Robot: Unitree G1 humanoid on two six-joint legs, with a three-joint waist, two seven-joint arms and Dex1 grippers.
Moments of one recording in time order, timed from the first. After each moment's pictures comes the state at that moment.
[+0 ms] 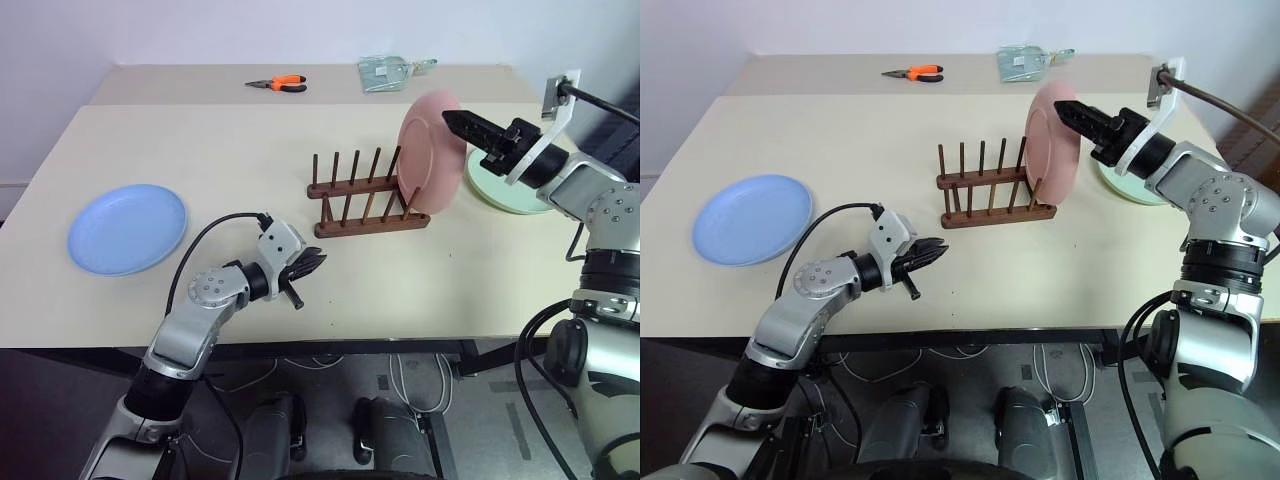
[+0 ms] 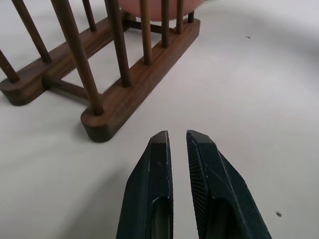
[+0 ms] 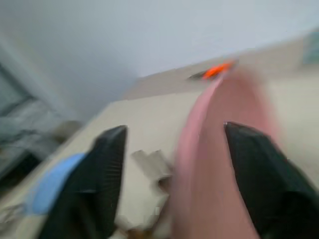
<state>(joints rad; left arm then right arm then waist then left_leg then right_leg) -0.32 0.39 -0.21 -0.28 -0.19 0.52 -0.65 -0.86 -0.65 -0.33 0.31 0.74 0.75 0.66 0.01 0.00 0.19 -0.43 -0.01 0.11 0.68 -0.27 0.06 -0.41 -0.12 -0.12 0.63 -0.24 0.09</state>
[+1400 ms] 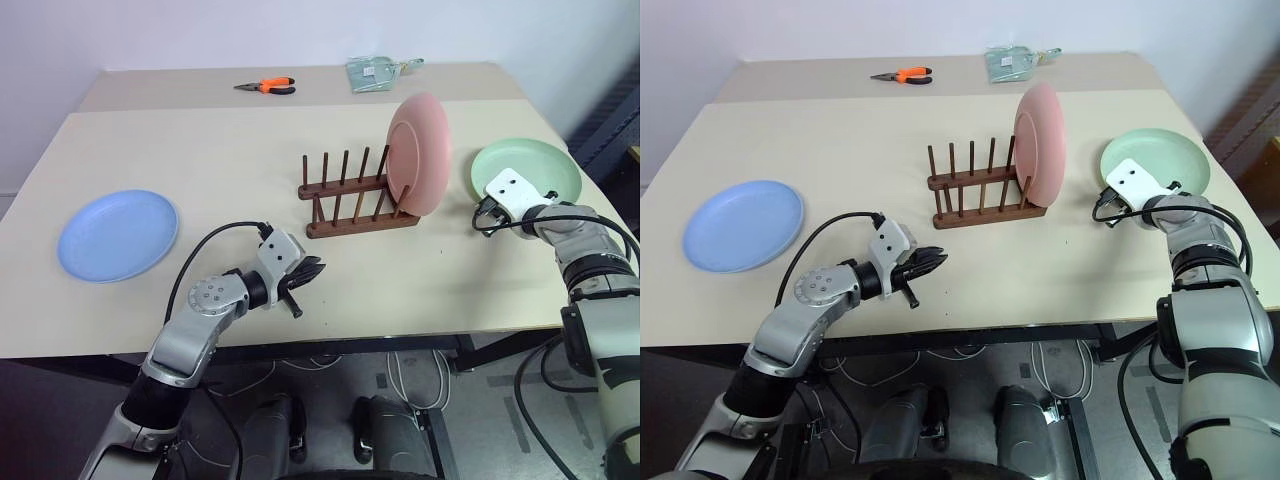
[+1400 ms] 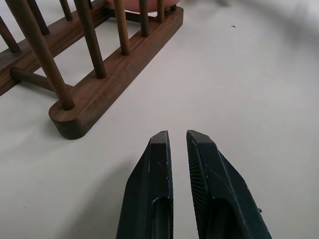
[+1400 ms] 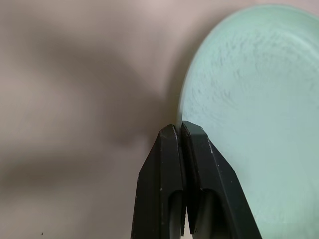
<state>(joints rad) -0.29 0.39 -0.22 -0.28 -0.19 0.52 -0.65 -1.02 -0.74 0.15 1.33 -0.27 -0.20 0.55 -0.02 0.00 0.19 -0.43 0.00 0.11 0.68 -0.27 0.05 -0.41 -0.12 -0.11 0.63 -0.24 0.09</state>
